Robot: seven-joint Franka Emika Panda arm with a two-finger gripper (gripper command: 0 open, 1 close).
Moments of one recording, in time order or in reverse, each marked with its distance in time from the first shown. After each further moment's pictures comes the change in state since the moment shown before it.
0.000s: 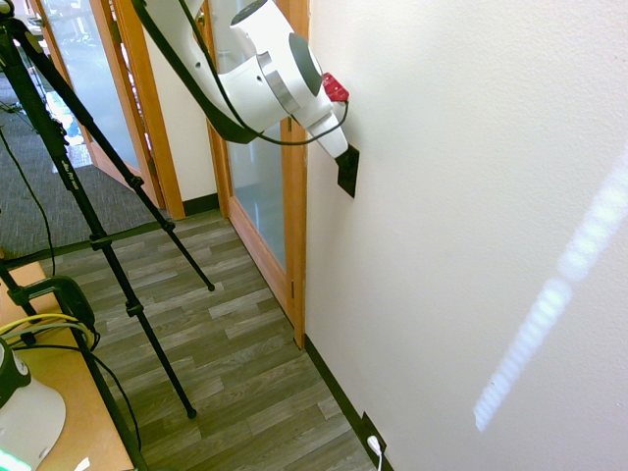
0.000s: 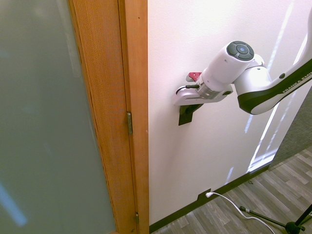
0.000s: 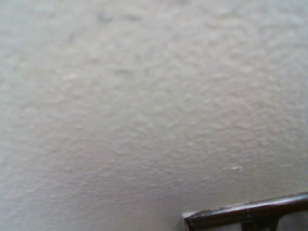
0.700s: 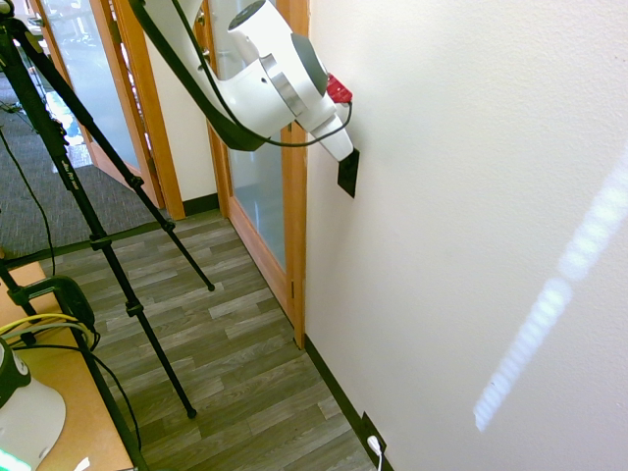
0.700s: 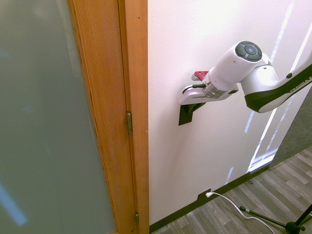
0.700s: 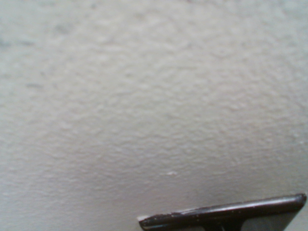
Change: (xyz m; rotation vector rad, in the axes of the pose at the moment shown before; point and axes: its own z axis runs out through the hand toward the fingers) arm 0.012 0.012 -0.008 0.027 0.023 -0.034
